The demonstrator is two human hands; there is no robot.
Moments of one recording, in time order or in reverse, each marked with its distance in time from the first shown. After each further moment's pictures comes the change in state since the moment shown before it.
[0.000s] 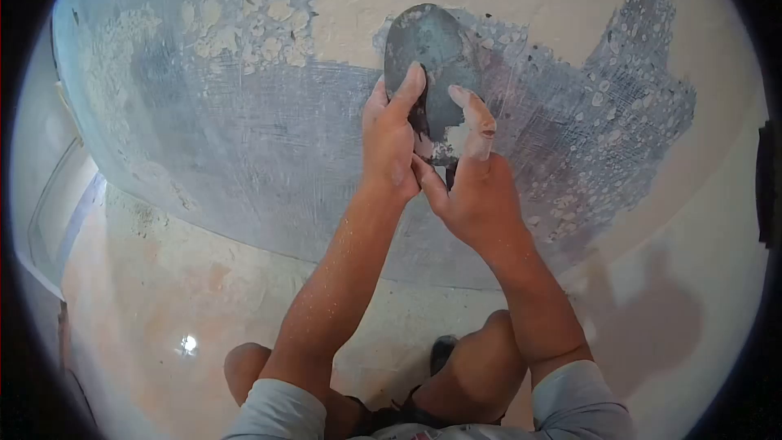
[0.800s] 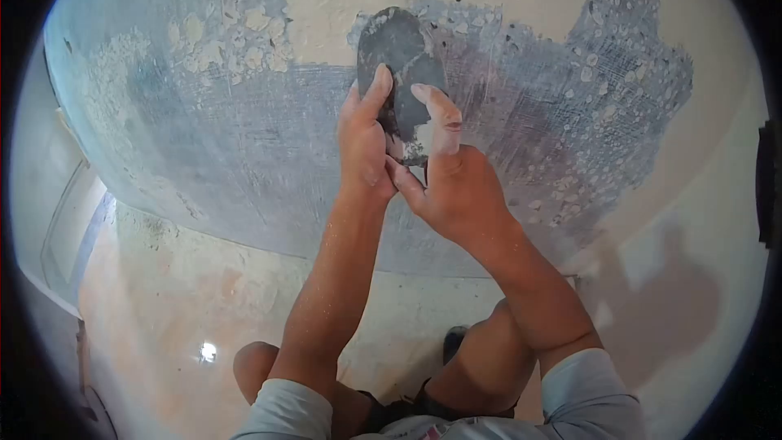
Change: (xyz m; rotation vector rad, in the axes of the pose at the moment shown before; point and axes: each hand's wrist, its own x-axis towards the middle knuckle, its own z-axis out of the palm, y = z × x) left_hand -0.002 -0.002 -0.019 0.010 0.017 -0.044; right_hand -0.012 -0.006 -0.001 -0.012 -0.154 0.133
